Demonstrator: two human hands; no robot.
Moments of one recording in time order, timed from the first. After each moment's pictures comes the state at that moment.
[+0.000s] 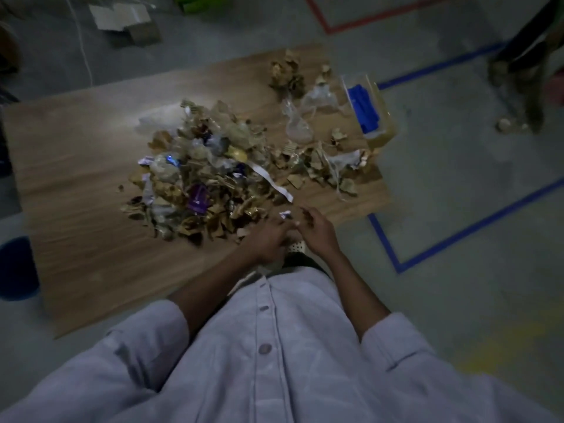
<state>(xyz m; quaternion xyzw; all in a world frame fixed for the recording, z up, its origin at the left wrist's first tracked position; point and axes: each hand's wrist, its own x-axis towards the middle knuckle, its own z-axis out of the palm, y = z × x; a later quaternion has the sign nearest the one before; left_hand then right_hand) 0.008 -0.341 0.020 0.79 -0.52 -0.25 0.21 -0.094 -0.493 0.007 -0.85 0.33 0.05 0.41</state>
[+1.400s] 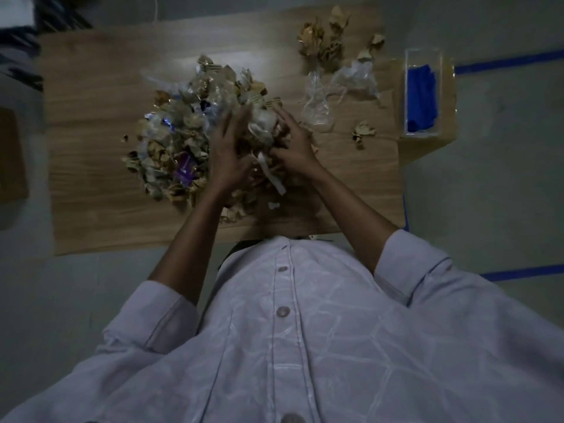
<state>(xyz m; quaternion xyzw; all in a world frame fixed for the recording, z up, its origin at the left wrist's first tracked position) 0.085 -0.408 0.081 0.91 -0.13 -0.08 0.40 0.070 -0.576 0.046 -0.77 0.09 0.07 0.63</state>
